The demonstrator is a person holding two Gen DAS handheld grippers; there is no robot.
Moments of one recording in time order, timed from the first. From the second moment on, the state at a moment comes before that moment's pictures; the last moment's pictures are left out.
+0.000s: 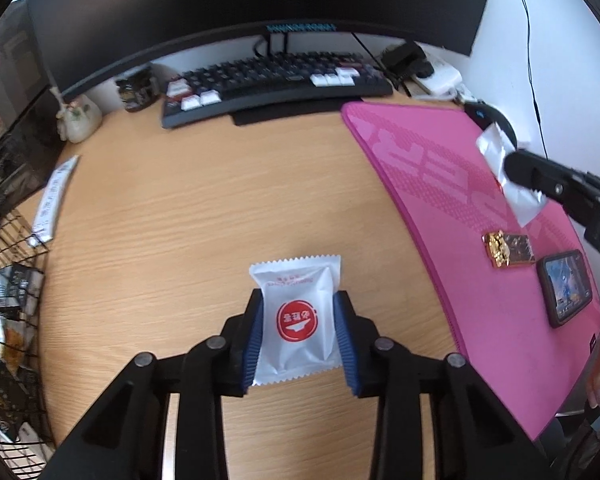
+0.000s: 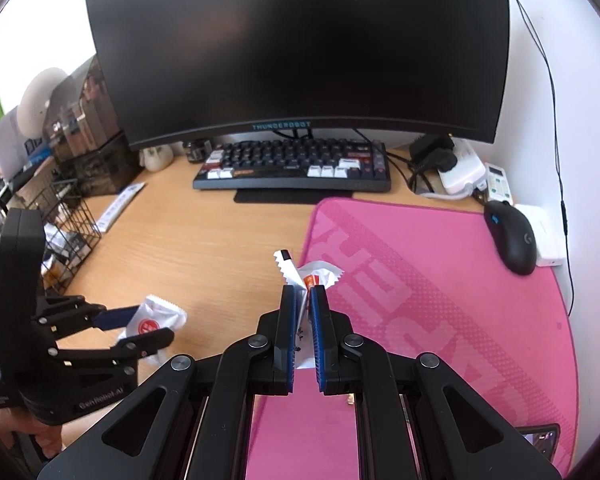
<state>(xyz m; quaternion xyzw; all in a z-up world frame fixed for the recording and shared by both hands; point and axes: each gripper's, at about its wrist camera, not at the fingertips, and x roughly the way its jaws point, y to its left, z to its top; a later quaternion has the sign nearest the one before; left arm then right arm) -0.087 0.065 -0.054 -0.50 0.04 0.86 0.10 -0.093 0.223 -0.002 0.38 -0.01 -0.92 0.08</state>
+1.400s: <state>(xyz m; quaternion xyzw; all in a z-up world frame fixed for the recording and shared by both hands) 0.014 -0.278 0.023 -0.42 -0.08 0.89 -0.15 -0.087 -0.185 0.041 0.34 0.08 -0.86 0.36</state>
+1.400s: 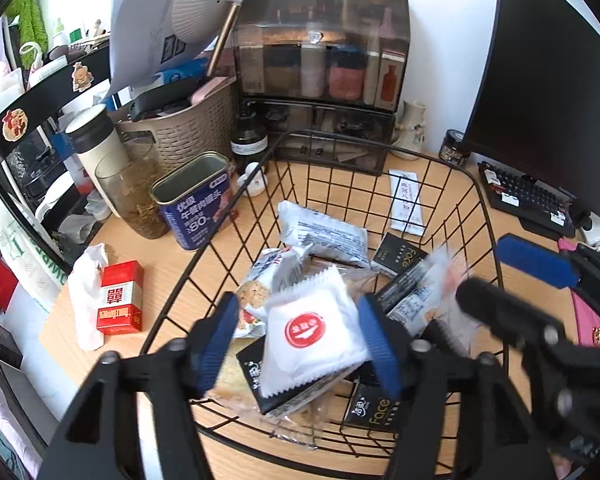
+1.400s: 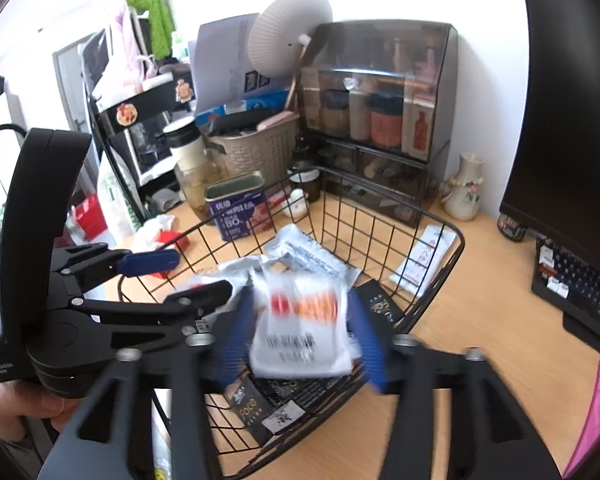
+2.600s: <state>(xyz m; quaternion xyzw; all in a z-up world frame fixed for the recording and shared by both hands) 0.014 -0.056 0.027 -0.45 0.01 0.89 -0.04 -0.001 0.096 0.055 0.36 -0.01 -0.92 0.16</state>
